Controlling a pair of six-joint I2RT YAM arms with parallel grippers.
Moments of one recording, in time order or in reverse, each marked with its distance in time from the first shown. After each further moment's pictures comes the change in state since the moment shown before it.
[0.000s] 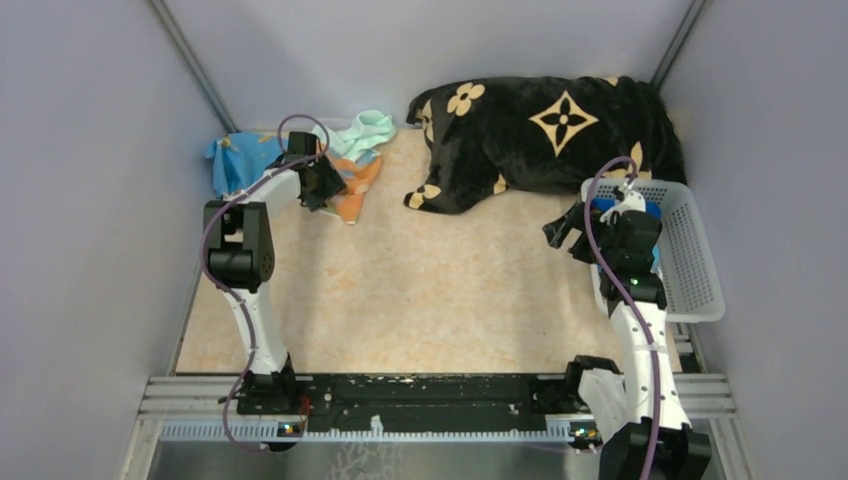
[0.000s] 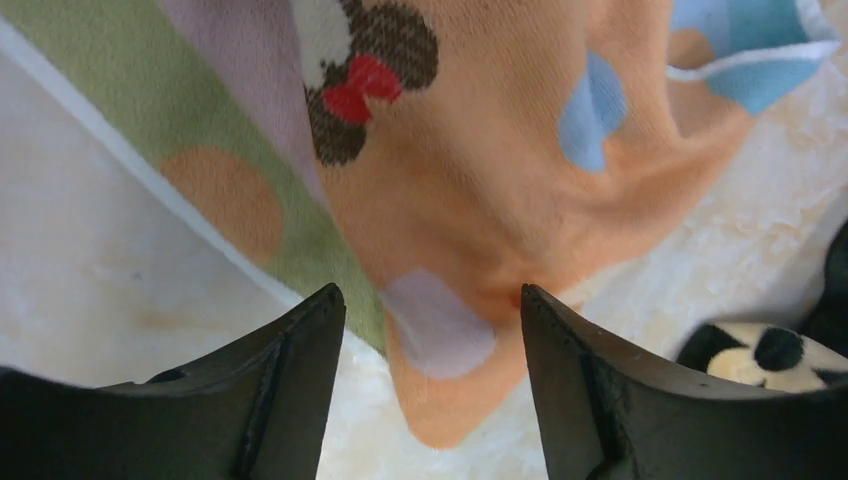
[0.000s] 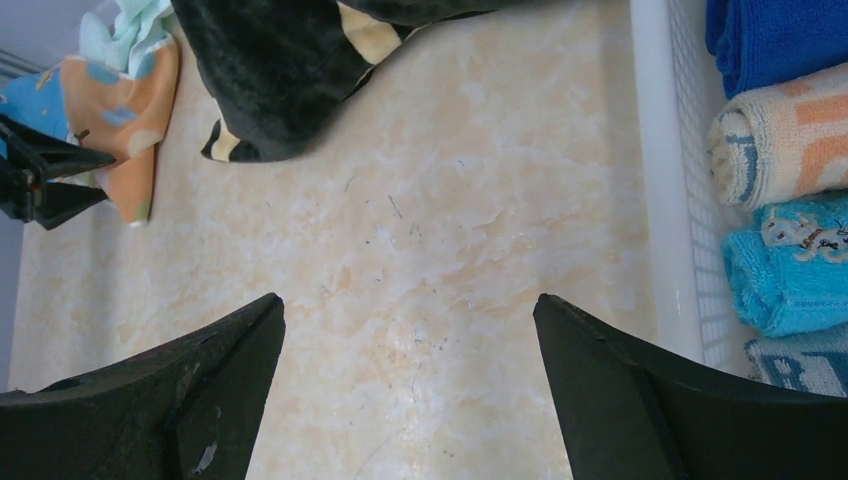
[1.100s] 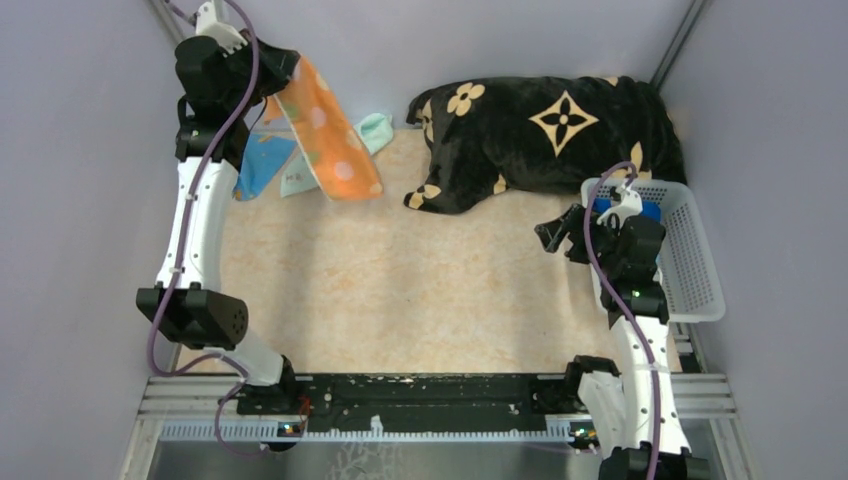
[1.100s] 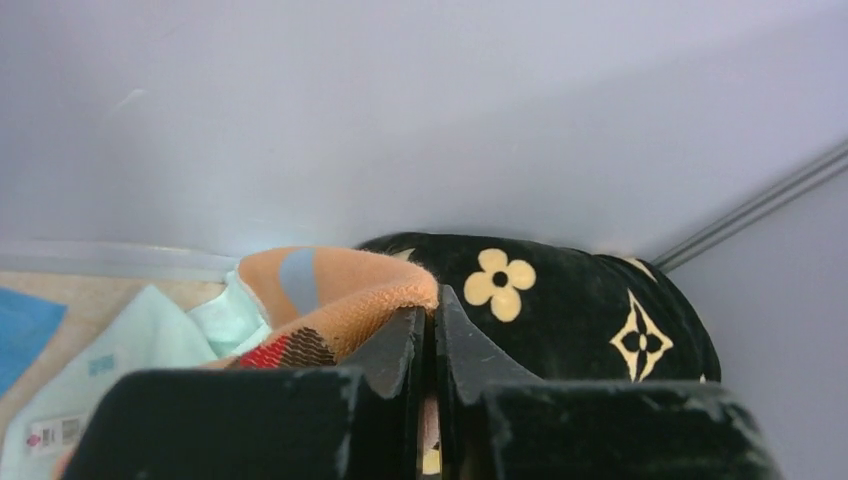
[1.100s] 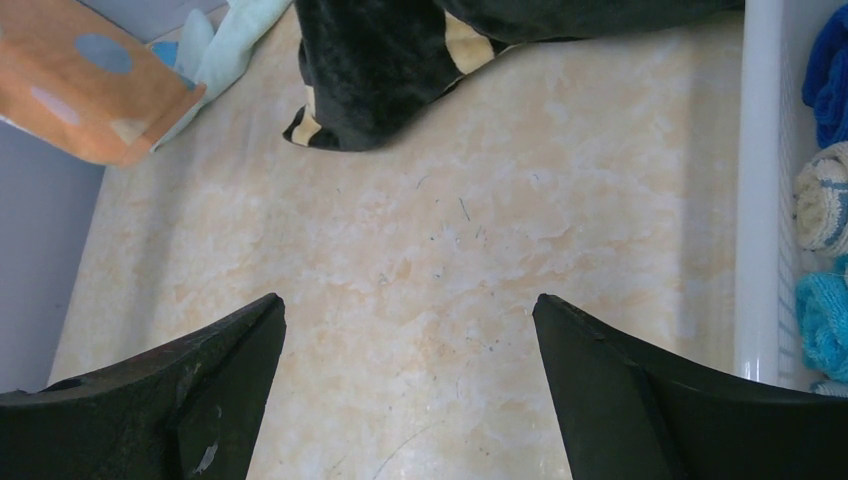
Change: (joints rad) left arm 0.032 -0.396 0.409 0.139 0.226 0.116; right arm 0.019 -0.089 0.000 0.008 -0.114 -0.007
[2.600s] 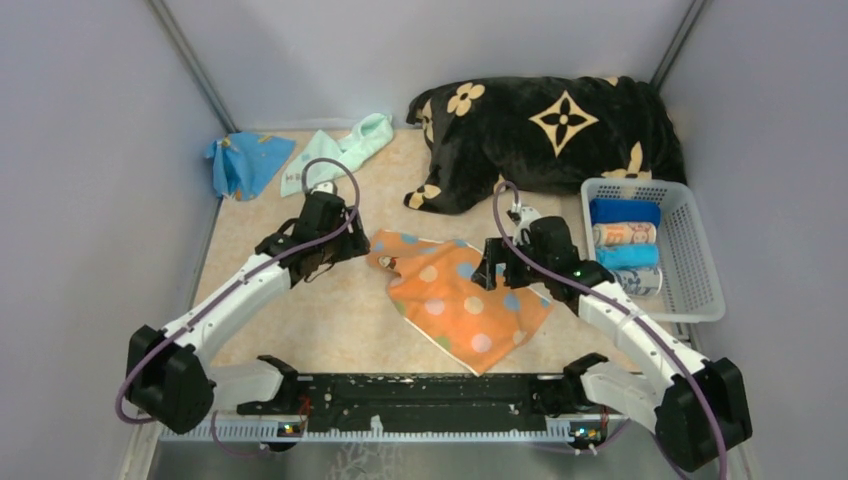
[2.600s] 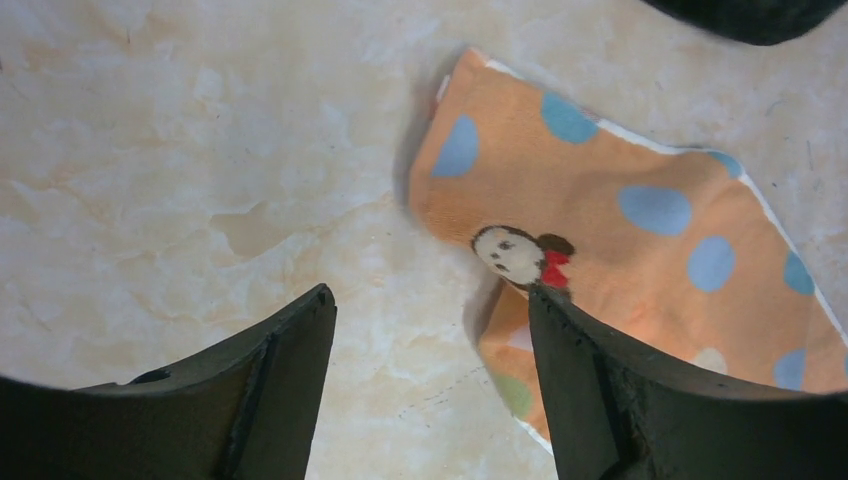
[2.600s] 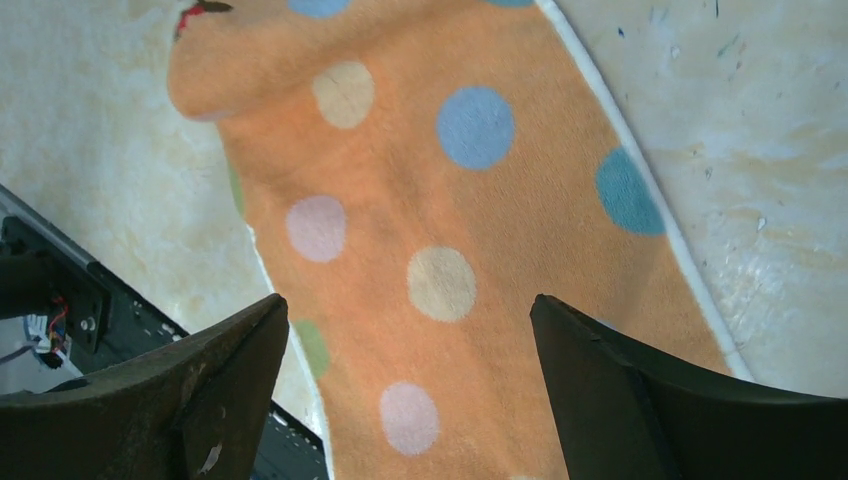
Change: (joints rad) left arm -0.483 -0.423 -0.959 -0.260 -0.460 -0.072; right arm 0.574 0.259 -0.012 -0.034 0.152 -0.041
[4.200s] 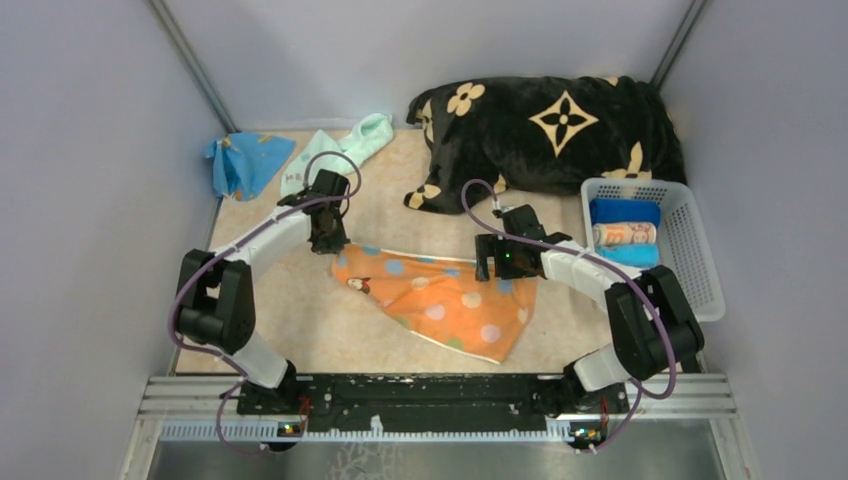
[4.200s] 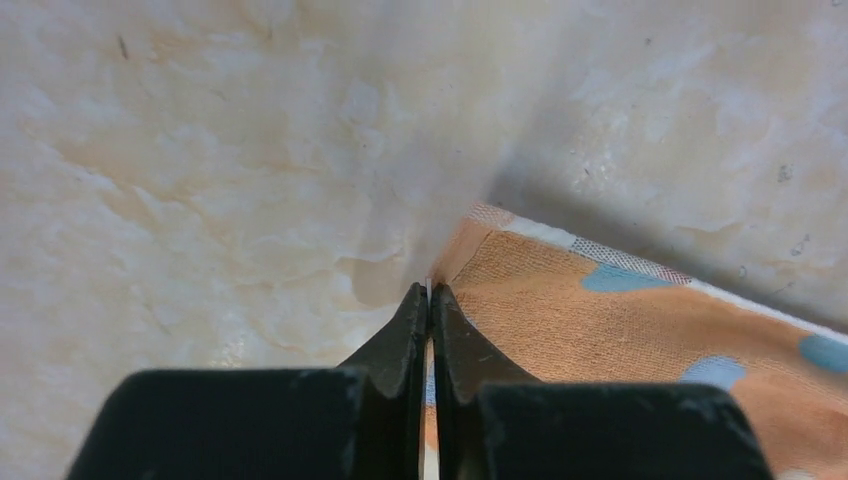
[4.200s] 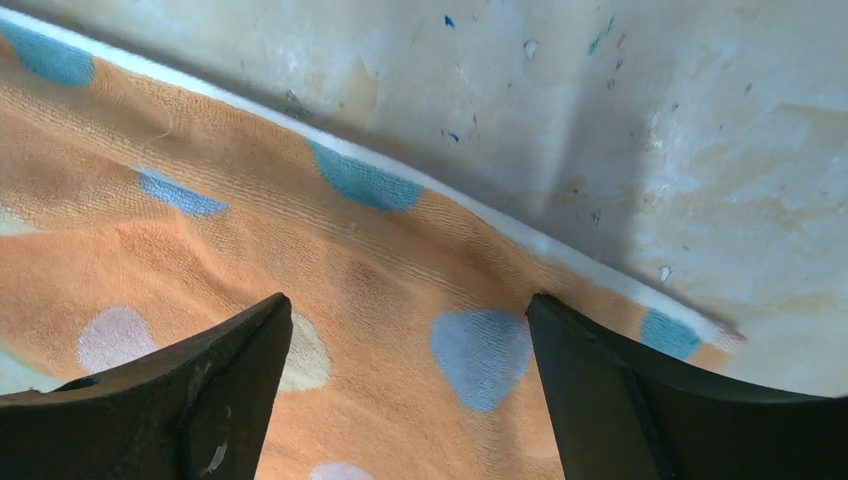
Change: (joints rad) left arm 0.211 0.417 0.172 -0.132 0.018 0.053; right arm -0.002 0.456 0.098 0.039 0.200 -0.024
